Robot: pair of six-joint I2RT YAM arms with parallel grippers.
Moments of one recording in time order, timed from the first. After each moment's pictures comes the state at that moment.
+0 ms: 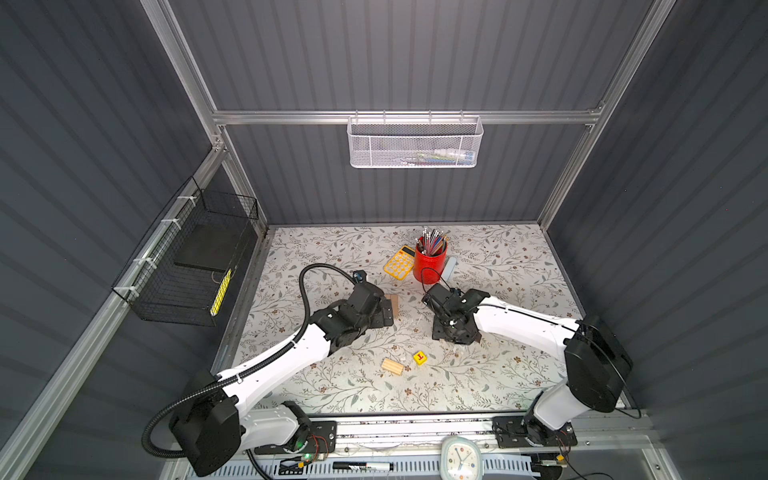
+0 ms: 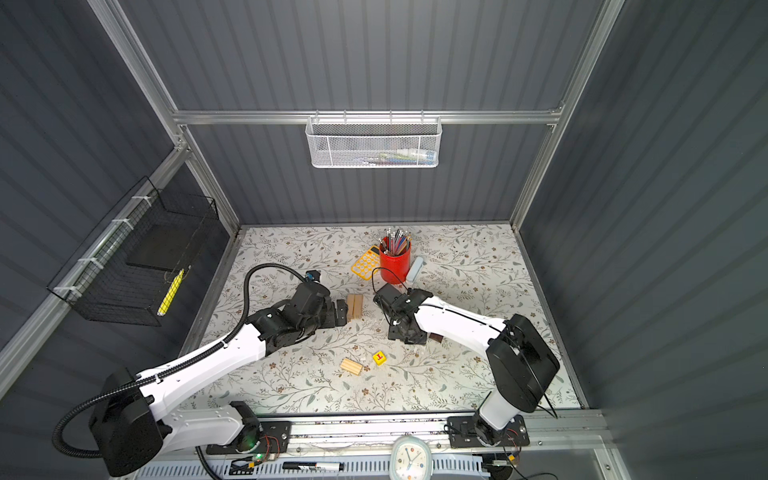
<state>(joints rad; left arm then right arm) -0.75 1.24 0.89 -0.49 -0.27 -0.65 0.80 1.61 1.12 -0.89 0.19 0.93</state>
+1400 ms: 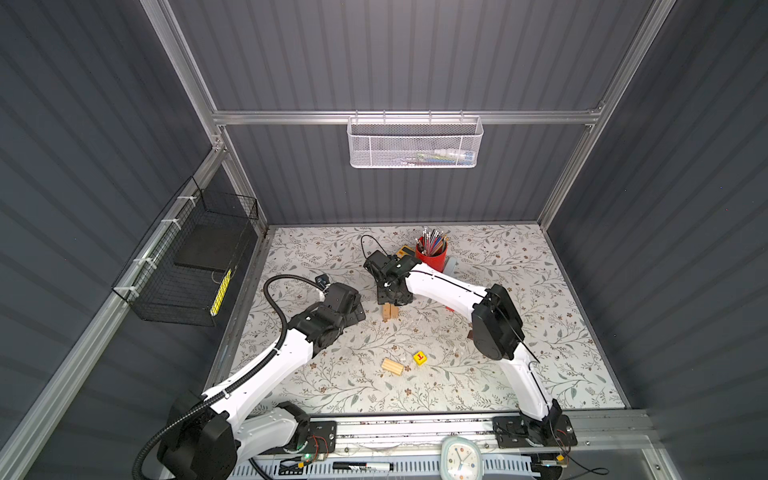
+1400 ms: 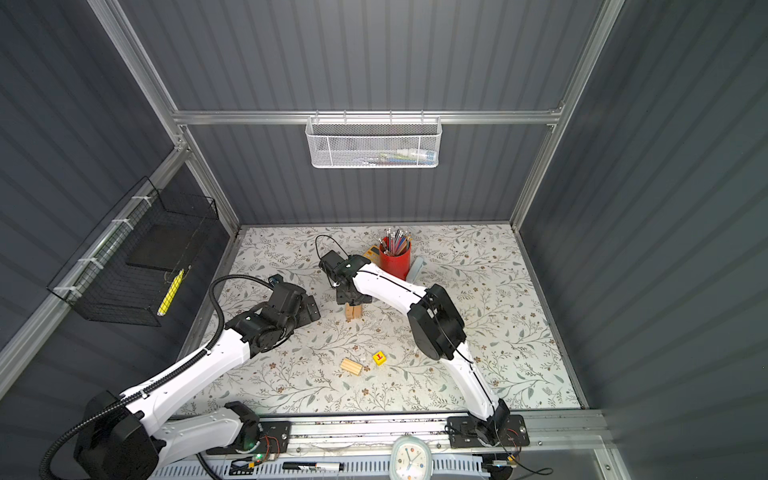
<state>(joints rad) -0.59 1.15 0.80 -0.56 -0.38 -0.76 0.86 2.30 2.03 -1.00 0.24 0.74</state>
